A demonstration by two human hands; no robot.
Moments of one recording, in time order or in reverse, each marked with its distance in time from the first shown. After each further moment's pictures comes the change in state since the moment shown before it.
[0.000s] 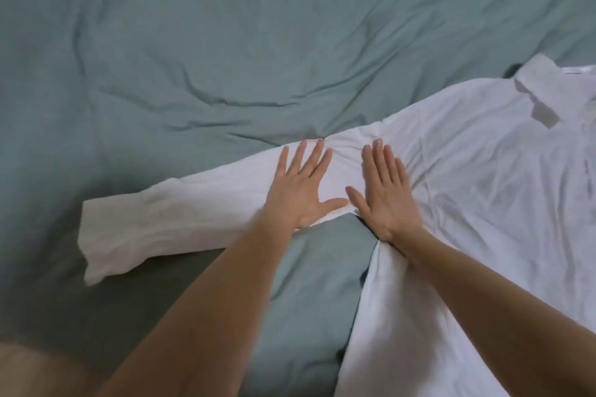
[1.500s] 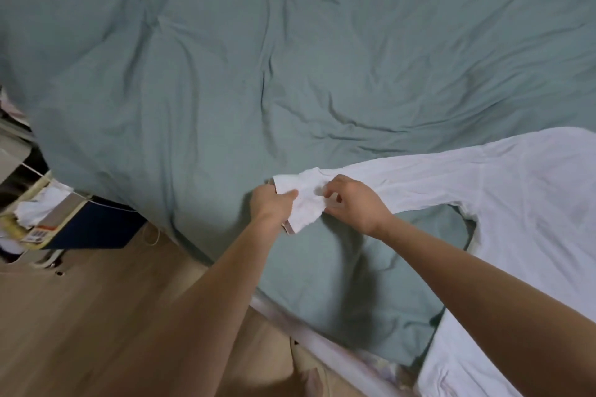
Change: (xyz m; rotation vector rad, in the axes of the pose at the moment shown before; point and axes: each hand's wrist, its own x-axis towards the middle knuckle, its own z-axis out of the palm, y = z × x) left_hand -0.201 -0.143 -0.092 -1.316 0.316 -1.030; right_hand -0.004 -0.258 -0.074 0.358 -0.291 -0.305
